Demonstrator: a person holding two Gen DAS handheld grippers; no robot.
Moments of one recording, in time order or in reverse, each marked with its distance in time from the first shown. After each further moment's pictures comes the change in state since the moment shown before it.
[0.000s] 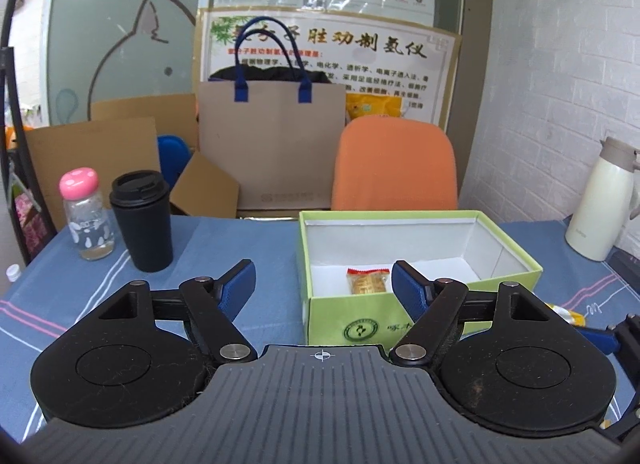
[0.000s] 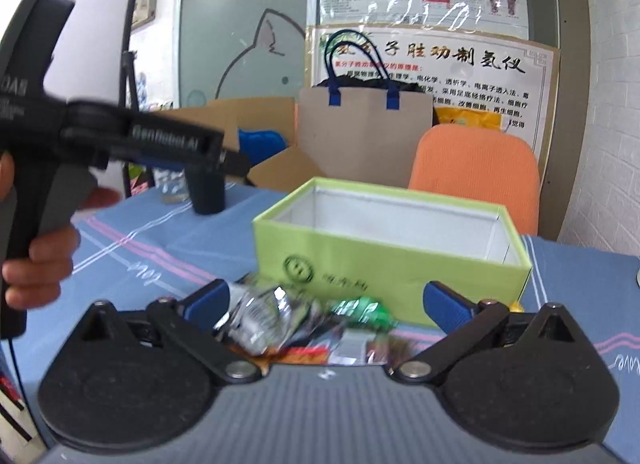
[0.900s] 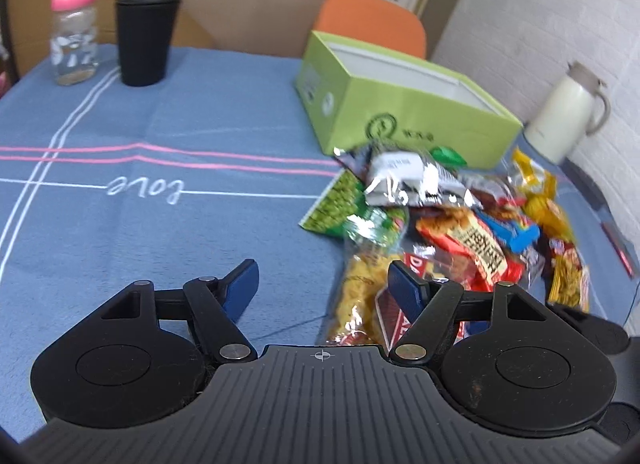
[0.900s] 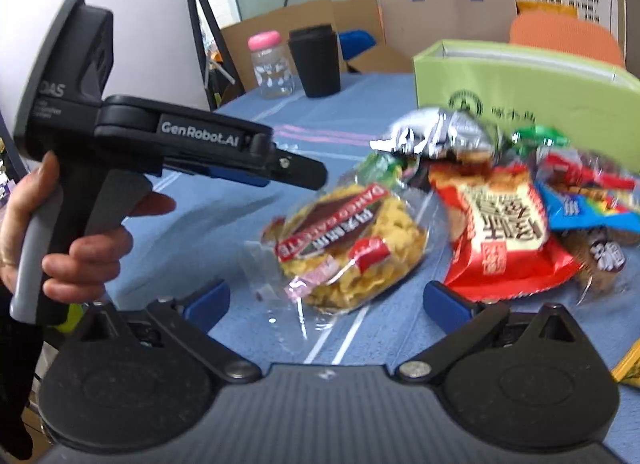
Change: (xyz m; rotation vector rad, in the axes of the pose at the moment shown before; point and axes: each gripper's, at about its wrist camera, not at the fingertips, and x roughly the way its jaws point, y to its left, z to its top) left arm -0.008 0.083 -0.107 -0.066 0.357 -0.228; right arm 0.007 0.095 -0.077 0.113 0.255 0.235
